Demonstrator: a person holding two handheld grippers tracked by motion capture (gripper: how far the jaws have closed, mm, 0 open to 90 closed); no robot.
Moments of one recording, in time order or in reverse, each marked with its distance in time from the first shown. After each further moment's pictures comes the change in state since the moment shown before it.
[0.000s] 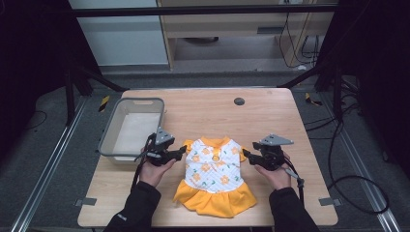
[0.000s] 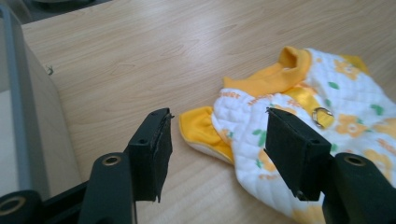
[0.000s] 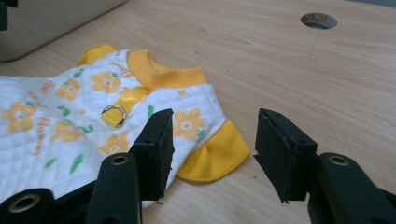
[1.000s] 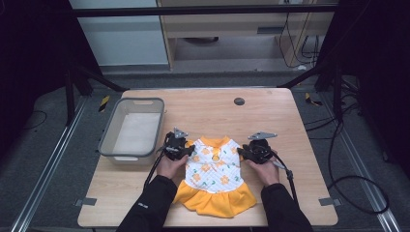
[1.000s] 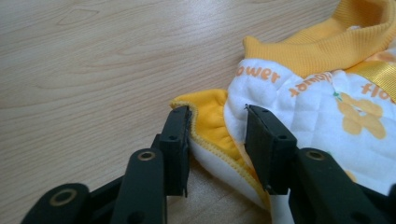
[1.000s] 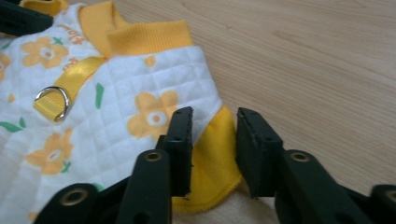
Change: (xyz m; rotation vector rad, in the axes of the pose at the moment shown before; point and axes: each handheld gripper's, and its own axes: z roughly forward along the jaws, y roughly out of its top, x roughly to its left) left arm -0.001 -0.015 0.074 0.128 0.004 -0.056; right arm -0.011 -0.012 0.059 0.132 0.031 0.040
